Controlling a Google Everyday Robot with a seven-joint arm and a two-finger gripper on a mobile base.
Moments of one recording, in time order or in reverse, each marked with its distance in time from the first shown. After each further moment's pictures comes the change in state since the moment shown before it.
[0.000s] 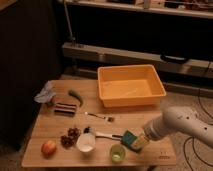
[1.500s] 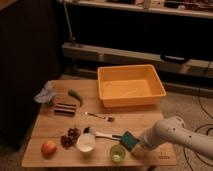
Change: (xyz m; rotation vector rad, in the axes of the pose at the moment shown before) arm 0.038 0.008 0.069 -0.001 0.083 -0.043
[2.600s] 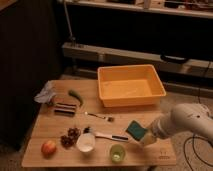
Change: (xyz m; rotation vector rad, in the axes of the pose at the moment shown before) arm -0.023 -0.012 -0.118 0.057 -0.065 -0.003
